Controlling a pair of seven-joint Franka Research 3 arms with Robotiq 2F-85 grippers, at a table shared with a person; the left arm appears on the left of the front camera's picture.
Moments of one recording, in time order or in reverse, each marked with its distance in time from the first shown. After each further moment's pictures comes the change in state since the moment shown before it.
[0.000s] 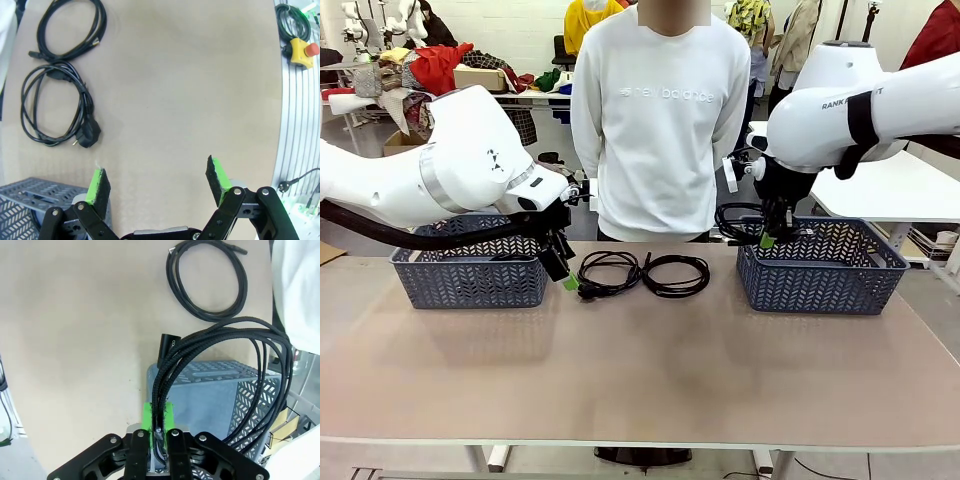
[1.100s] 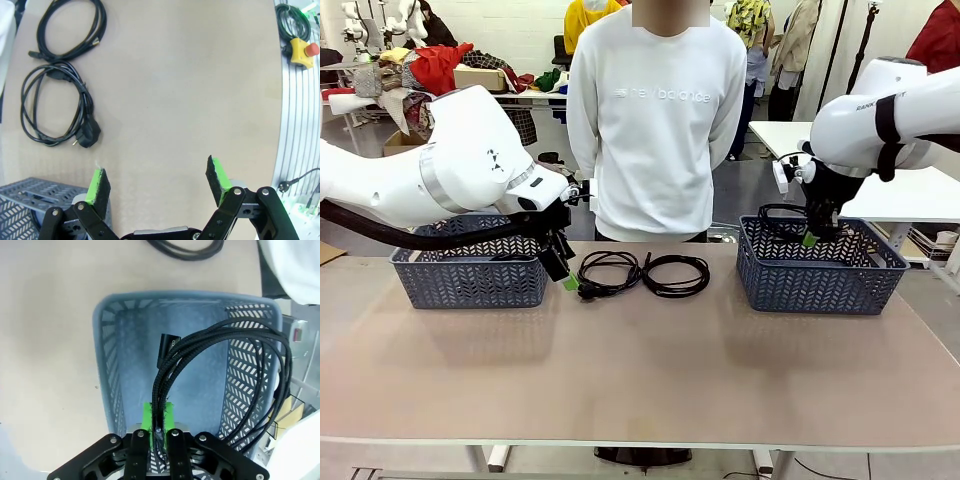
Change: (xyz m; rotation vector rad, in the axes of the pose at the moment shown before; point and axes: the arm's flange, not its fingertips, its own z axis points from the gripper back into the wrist) left arm 0.000 0.000 0.000 0.000 0.000 0.000; right arm -0.106 -0.047 -0.022 -0.012 -0.010 -0.038
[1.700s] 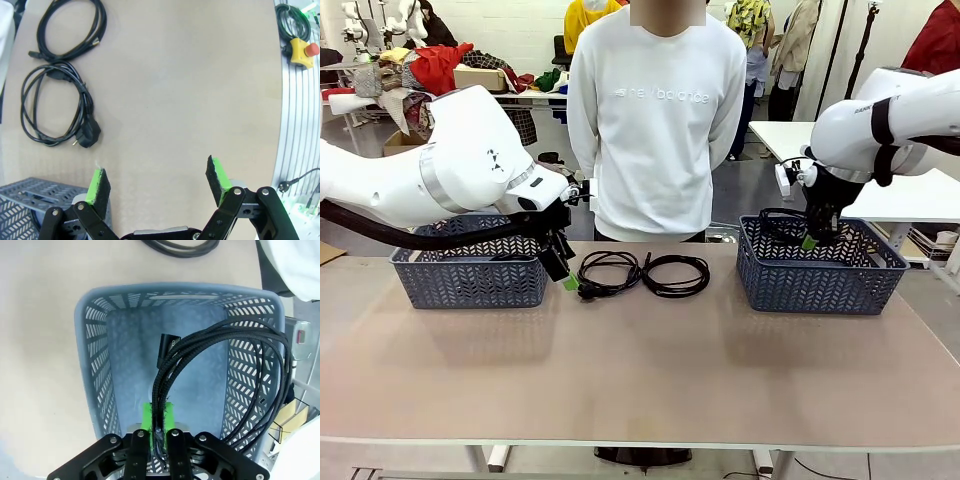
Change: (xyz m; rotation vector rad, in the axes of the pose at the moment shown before) left arm 0.000 0.000 0.000 0.000 0.000 0.000; right arm -0.011 -0.012 -0.016 0.015 -0.027 -0.019
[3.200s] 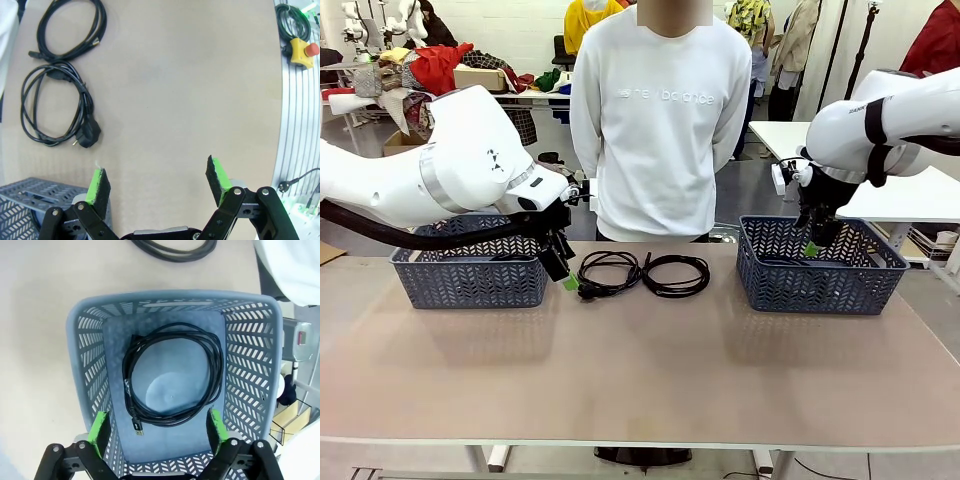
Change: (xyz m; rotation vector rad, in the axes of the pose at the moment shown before) left arm 0.000 0.000 0.000 0.000 0.000 0.000; right arm 0.003 -0.007 -0.005 0.006 -0.018 -0.021
